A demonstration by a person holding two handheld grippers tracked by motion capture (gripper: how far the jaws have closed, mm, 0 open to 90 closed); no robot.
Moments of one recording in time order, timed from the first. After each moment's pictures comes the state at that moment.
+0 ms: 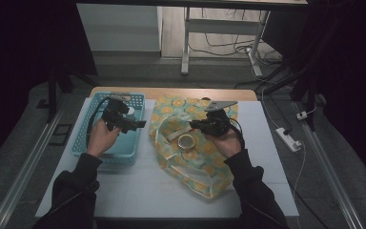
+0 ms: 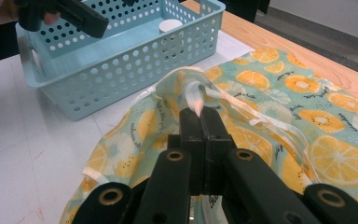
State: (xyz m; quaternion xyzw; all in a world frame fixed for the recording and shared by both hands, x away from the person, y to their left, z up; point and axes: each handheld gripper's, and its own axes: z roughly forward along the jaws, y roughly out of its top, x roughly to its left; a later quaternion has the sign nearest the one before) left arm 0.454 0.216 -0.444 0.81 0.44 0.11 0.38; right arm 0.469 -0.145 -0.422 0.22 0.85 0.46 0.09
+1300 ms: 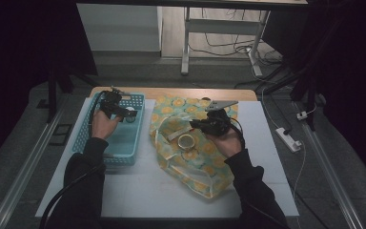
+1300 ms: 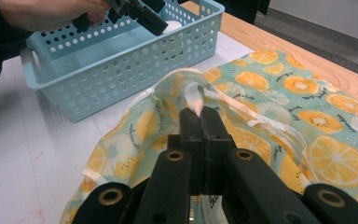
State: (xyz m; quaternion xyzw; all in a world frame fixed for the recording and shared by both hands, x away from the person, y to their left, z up) left arm 0.523 0.250 -0.486 0.77 0.54 0.12 0.30; right arm 0.470 -0.146 -0.421 0.22 0.85 0.46 0.09
